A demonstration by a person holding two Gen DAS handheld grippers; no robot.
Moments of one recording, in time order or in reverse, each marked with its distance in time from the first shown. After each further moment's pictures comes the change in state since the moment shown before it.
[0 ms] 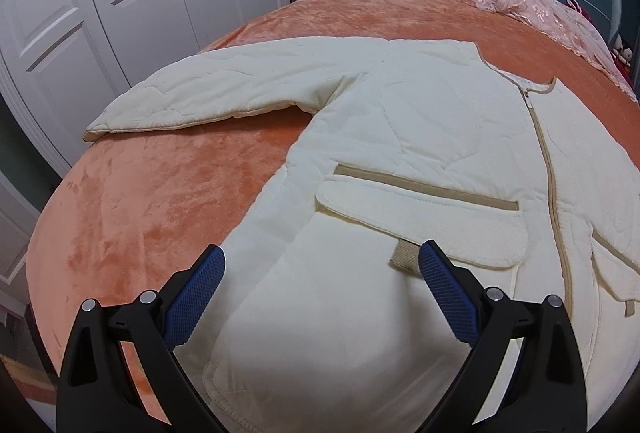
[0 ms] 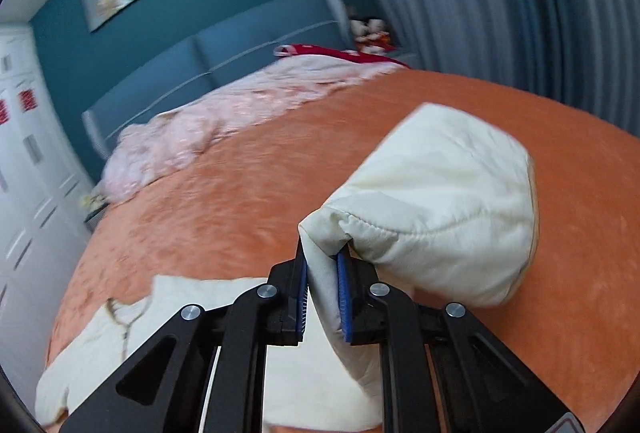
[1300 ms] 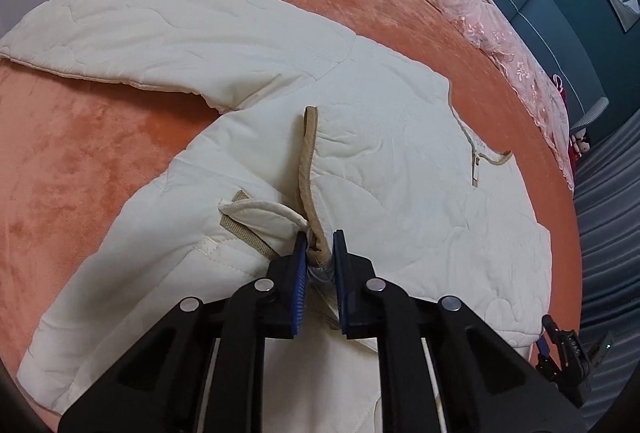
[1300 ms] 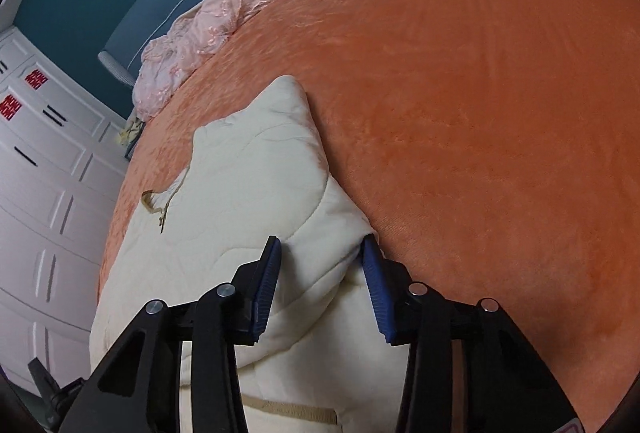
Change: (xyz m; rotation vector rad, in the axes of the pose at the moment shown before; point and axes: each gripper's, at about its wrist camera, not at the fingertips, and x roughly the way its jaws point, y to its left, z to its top) left arm 0.062 -0.014 0.066 -0.322 0.199 -0.366; right arm 0.089 0.029 -0.134 0.211 0.429 0.131
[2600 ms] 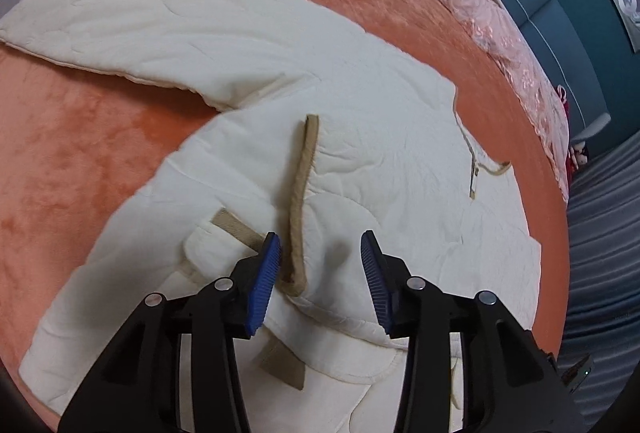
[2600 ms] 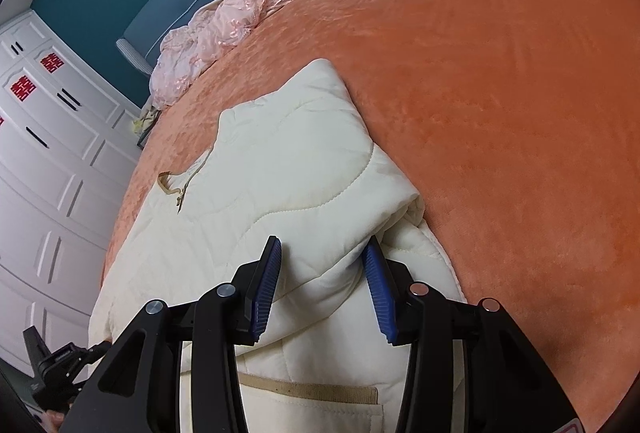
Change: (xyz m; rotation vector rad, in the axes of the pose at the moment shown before) left arm 0.014 0.000 0.011 -0.047 0.059 -0.022; right arm -0.008 0.017 -0.024 -0.075 -0.007 0.042
